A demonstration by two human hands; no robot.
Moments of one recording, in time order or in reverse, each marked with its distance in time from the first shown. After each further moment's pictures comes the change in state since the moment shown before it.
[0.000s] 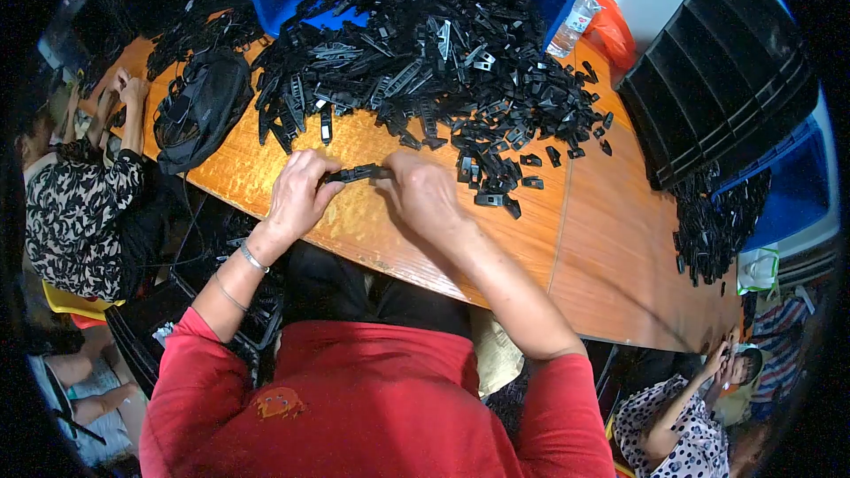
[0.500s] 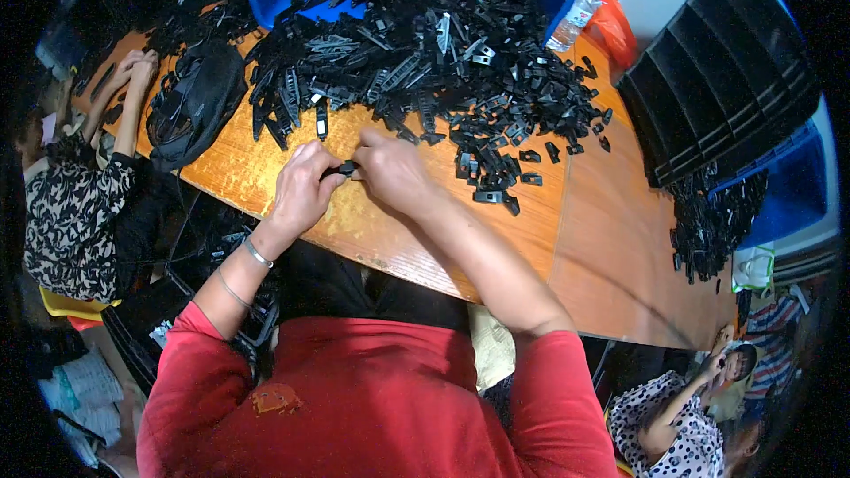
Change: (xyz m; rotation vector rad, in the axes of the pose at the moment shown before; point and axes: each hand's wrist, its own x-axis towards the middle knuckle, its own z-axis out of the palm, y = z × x) left_hand 0.006 -0.002 0.015 -0.056 0.007 -0.063; right_hand 0.042 0.014 0.038 -0.034 -0.077 -0.279
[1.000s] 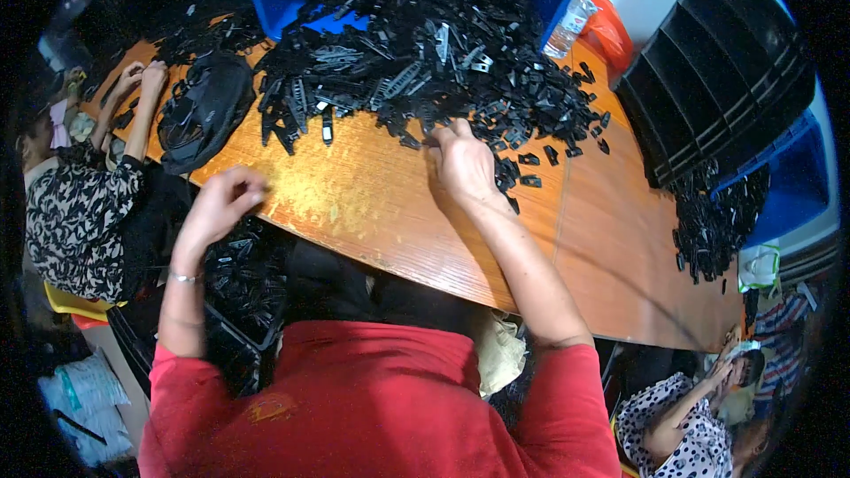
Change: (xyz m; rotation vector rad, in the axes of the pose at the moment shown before) left_hand -0.037 -0.044 -0.137 -0.069 -0.277 -0.338; right_hand -0.045 0.039 -0.059 -0.264 0.170 0.349
